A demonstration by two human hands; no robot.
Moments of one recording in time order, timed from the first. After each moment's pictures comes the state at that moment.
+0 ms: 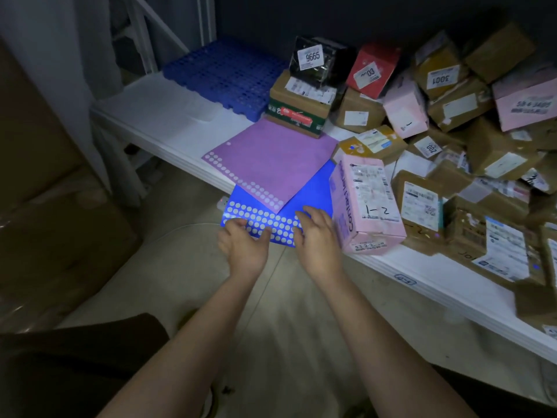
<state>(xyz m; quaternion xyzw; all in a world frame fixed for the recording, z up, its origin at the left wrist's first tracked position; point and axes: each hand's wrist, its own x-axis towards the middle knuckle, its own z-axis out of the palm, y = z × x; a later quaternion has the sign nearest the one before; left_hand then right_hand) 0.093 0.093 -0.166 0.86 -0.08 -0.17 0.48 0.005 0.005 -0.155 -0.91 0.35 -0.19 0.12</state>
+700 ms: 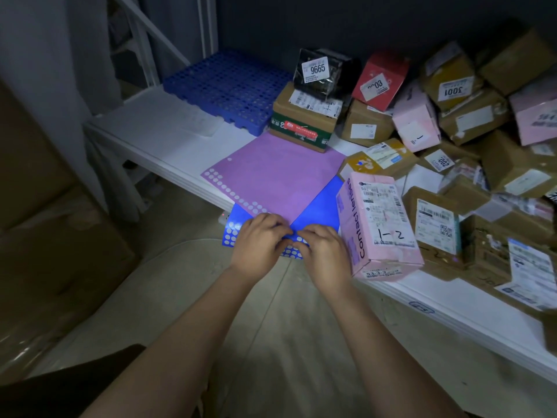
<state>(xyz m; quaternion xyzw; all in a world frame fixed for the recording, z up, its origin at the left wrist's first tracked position) 0.141 0.063 -0.170 0.77 -0.56 0.03 0.29 0.019 -0.021 -0.158 -0.92 0.30 -0.22 0.11</state>
